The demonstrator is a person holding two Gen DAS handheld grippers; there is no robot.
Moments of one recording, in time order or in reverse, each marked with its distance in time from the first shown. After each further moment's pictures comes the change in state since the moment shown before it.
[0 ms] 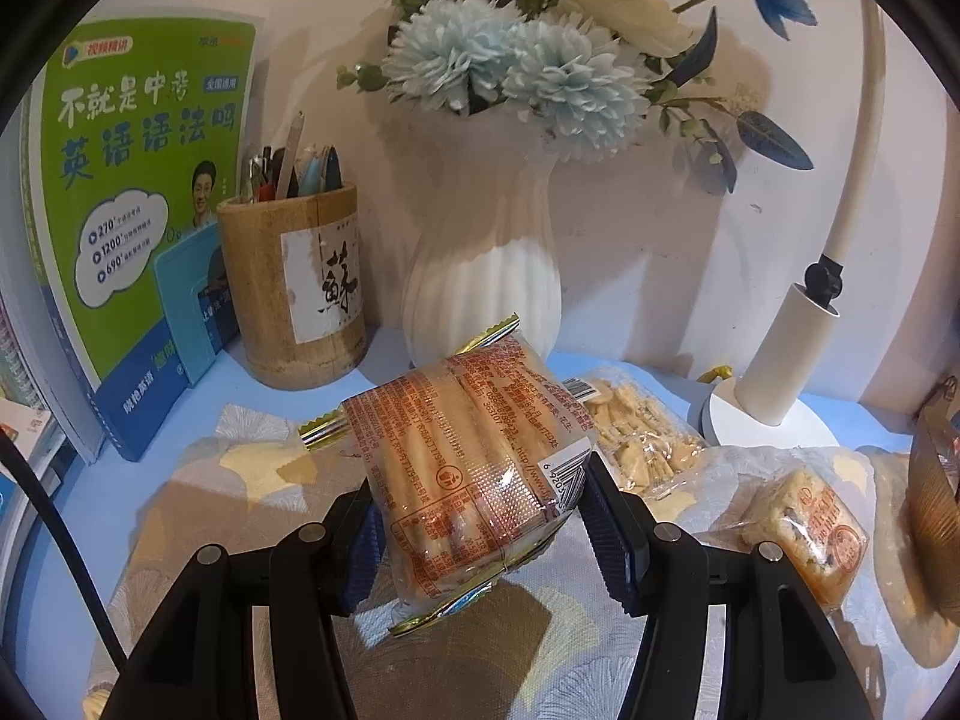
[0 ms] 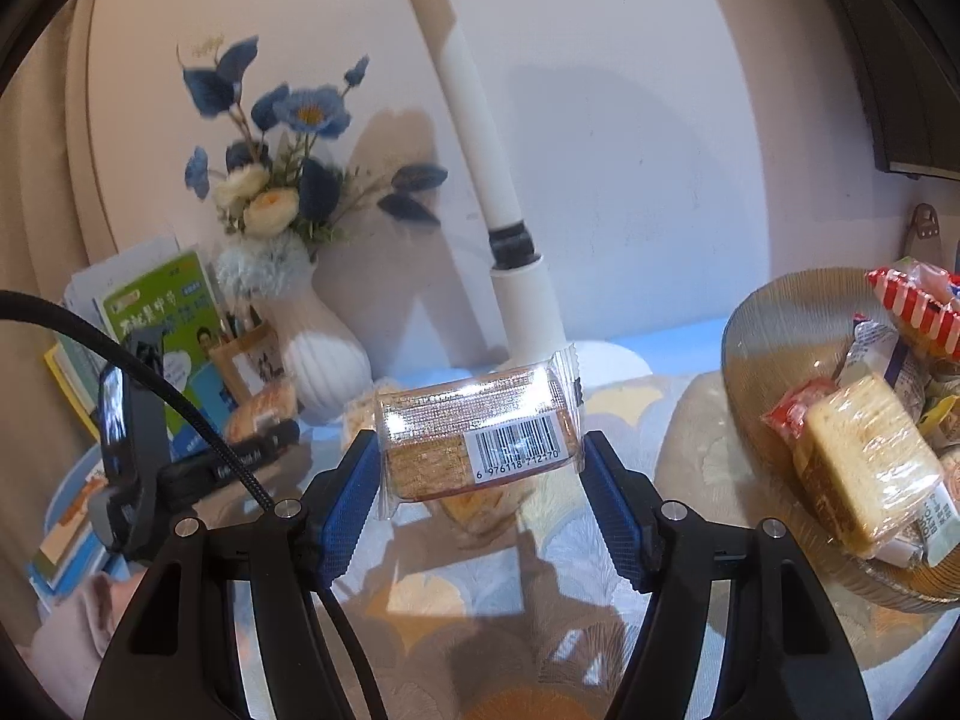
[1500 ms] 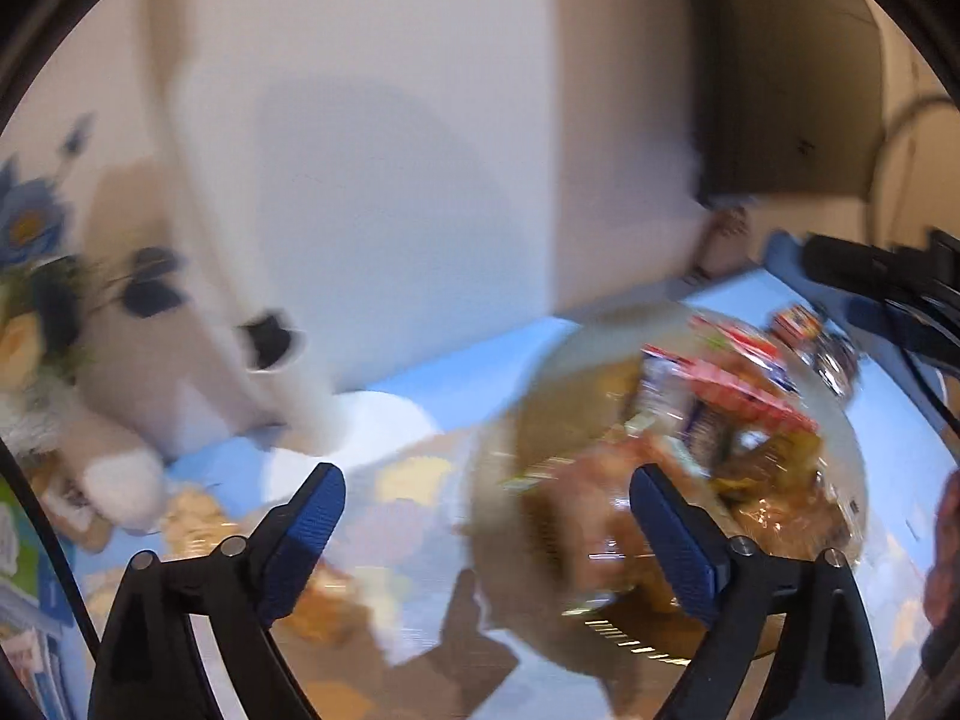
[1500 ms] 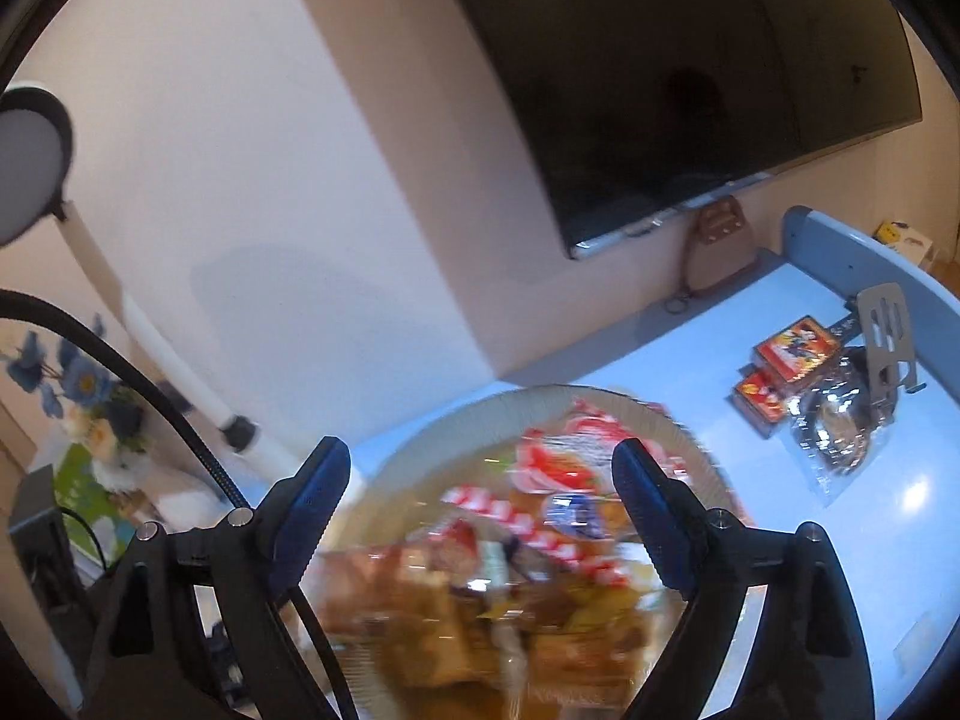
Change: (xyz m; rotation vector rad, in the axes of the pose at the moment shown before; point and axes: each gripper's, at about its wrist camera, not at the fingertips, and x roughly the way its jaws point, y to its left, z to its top) left arm -0.092 -0.279 0.034 0.454 0.137 -0.280; right arm -0.083 -0.177 0.139 0.274 0.088 -0.234
